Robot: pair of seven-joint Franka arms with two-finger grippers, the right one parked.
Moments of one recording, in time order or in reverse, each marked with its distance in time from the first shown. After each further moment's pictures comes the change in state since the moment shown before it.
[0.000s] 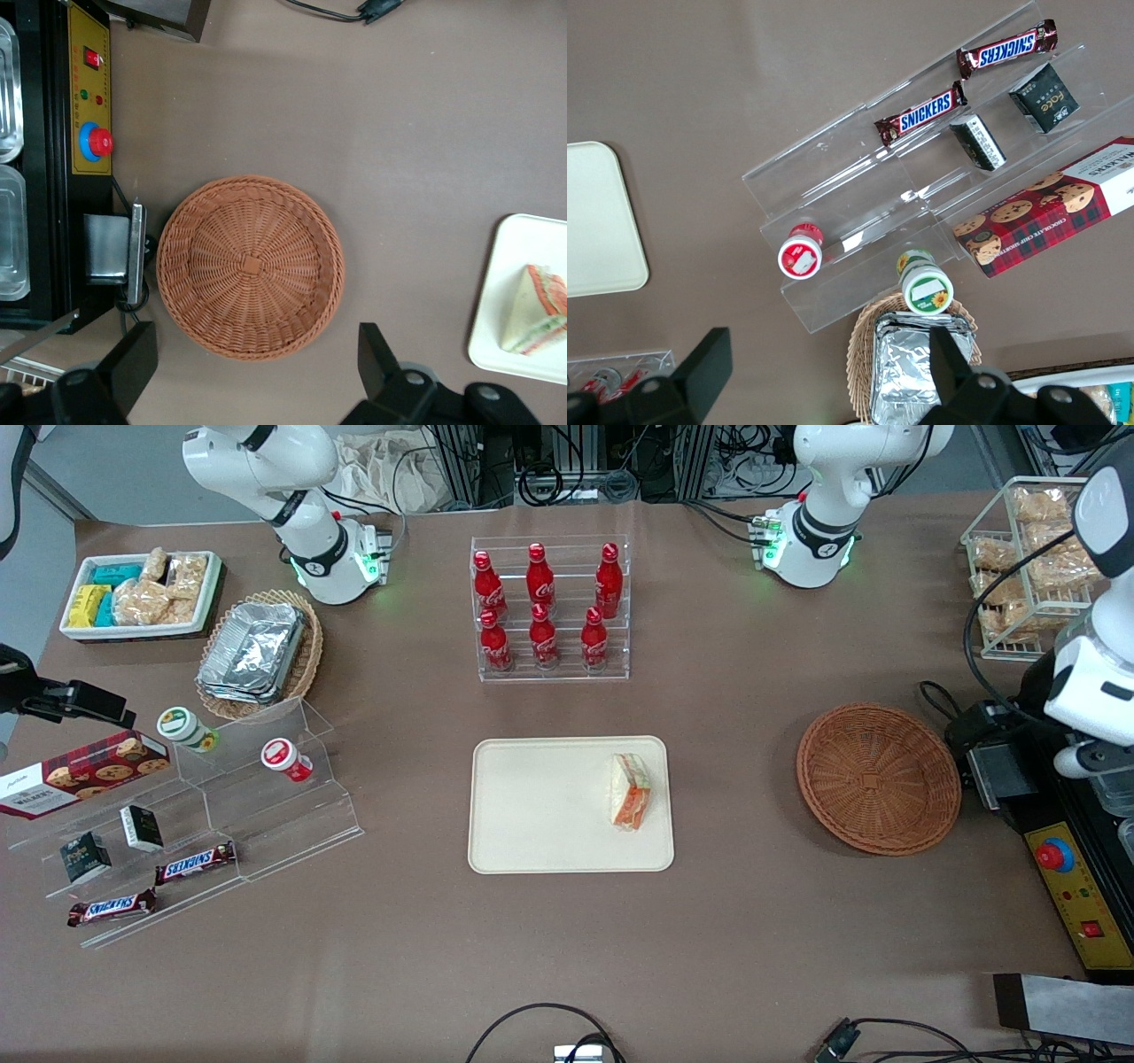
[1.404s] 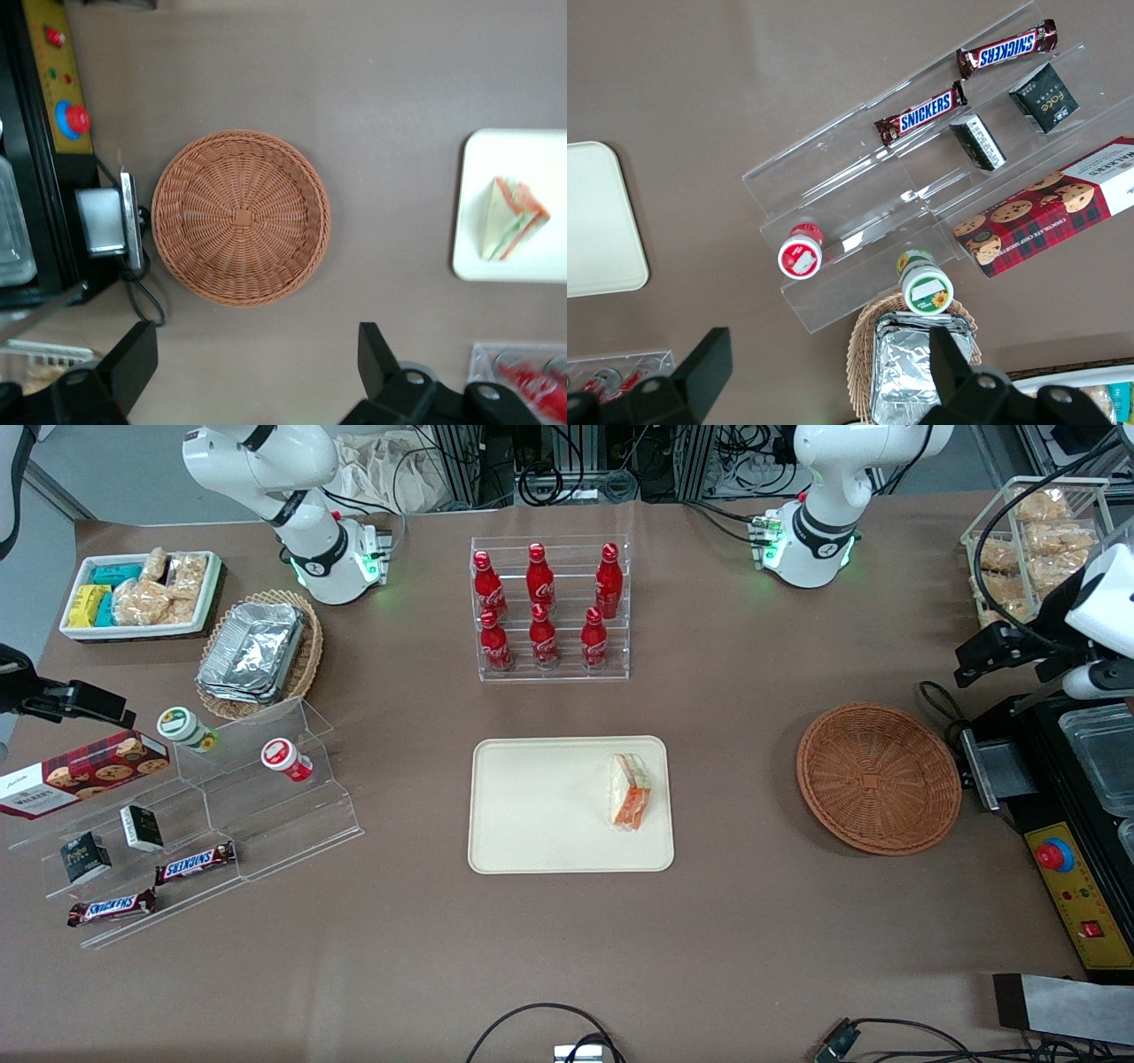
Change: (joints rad) arm 0.016 -0.100 0.008 -0.013 -0.069 -0.139 0.230
